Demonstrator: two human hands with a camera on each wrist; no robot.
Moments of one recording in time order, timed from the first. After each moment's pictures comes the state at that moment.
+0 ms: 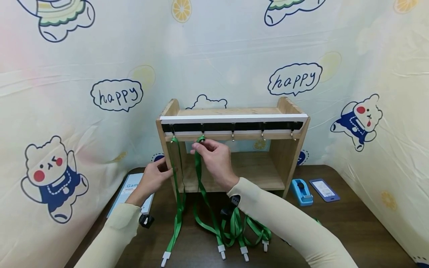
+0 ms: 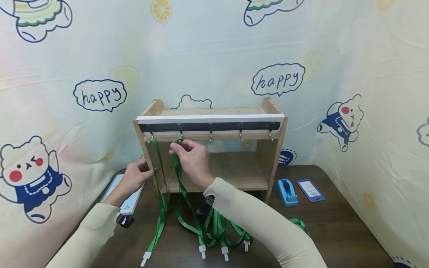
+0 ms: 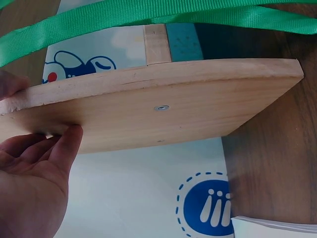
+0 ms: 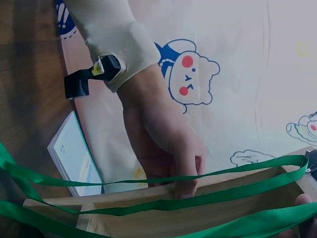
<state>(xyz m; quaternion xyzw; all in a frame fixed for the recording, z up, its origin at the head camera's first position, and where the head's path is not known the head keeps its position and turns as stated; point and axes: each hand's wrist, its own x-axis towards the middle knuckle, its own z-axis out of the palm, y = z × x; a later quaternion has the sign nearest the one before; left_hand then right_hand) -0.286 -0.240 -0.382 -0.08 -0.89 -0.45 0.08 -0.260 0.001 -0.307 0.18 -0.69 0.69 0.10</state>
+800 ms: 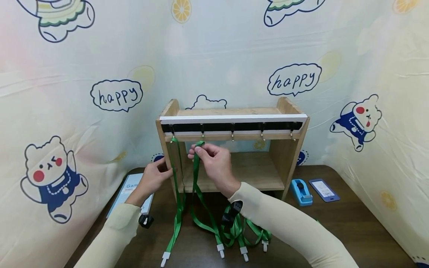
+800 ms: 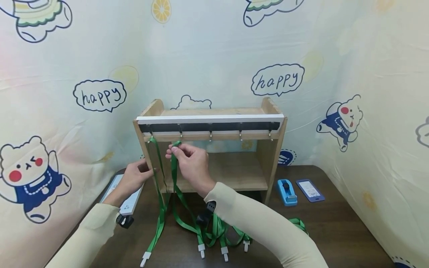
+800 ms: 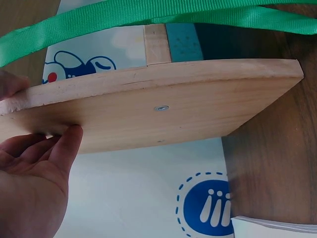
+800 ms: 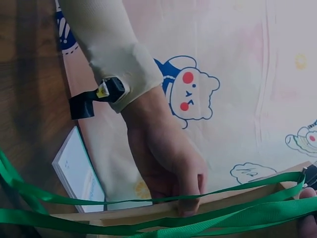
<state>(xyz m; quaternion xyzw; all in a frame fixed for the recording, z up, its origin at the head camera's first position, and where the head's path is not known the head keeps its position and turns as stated) -0.287 -0.240 -0.383 -0.08 -0.89 -0.45 0.08 -0.246 0.003 -0.309 0.21 -0.65 0.73 0.07</state>
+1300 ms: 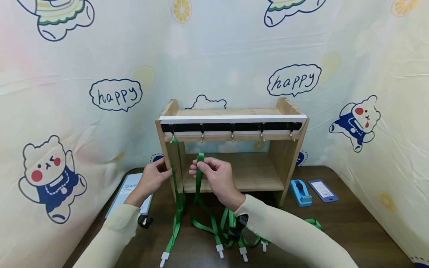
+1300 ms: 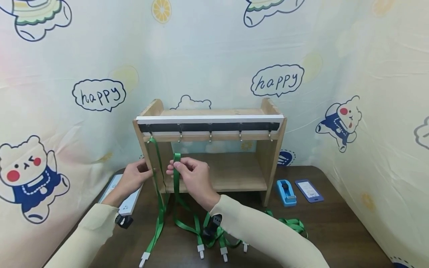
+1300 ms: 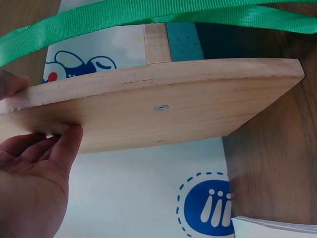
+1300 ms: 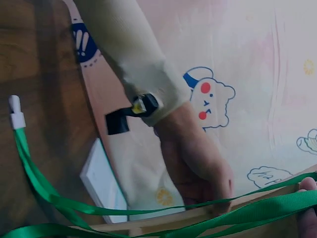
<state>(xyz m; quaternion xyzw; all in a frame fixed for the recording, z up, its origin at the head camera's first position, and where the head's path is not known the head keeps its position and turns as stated) -0.286 -0.239 -0.382 -0.08 -0.89 -0.44 0.08 -0.231 0.010 -0.338 0.22 -0.61 0.76 0.02</state>
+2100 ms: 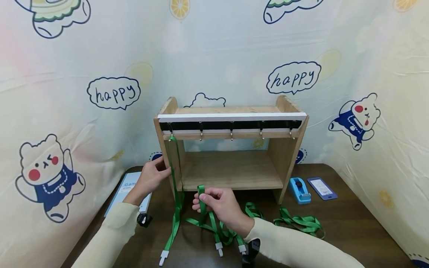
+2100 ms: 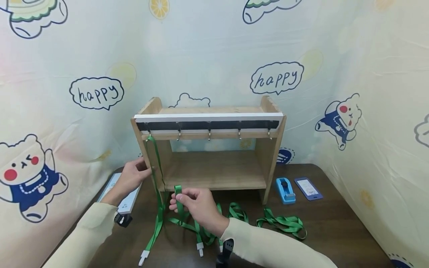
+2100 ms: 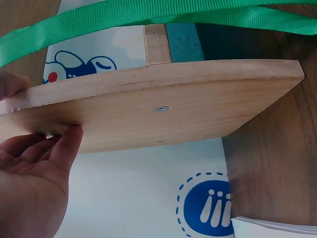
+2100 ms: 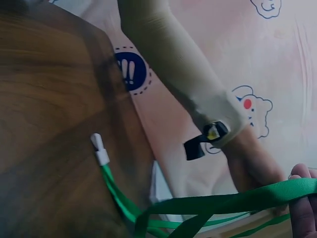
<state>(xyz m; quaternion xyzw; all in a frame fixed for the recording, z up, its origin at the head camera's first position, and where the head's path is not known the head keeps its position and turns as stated) -0.286 -0.240 -0.381 -0.08 -0.89 -0.44 0.08 -0.195 0.034 -0.393 0.20 -0.65 0.73 -0.12</state>
